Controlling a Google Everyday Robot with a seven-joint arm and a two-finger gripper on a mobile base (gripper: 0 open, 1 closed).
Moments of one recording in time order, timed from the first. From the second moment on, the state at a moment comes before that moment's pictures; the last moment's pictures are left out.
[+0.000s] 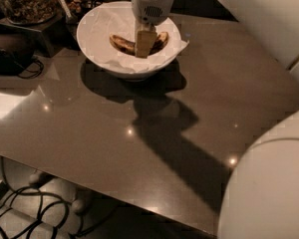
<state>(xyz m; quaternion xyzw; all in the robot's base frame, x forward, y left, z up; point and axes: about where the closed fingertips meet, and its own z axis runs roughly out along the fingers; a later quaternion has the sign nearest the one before) 0.639 0.006 0.956 -0.71 0.68 -0.04 0.18</state>
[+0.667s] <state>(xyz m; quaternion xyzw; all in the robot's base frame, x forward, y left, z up) 0.587 0.006 0.975 -0.71 0.68 -0.04 0.20</state>
